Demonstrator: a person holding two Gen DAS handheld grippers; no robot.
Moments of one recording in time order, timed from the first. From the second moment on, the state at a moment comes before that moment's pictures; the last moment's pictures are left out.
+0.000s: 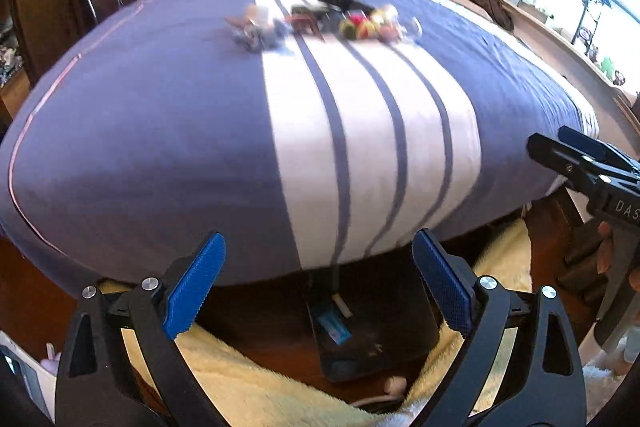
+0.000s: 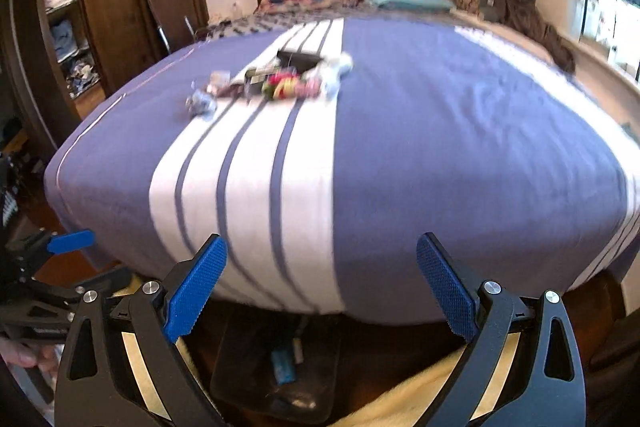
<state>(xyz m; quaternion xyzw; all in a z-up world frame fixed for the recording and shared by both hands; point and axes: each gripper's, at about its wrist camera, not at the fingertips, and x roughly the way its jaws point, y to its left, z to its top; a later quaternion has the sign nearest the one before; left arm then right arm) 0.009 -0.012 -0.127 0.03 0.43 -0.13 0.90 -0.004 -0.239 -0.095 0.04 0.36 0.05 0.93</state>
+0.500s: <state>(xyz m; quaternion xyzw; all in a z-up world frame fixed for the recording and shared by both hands) 0.093 0.002 -0.099 0.02 0.40 -0.10 0.91 0.075 -0.246 -0.088 0.03 0.35 0.03 0.94</state>
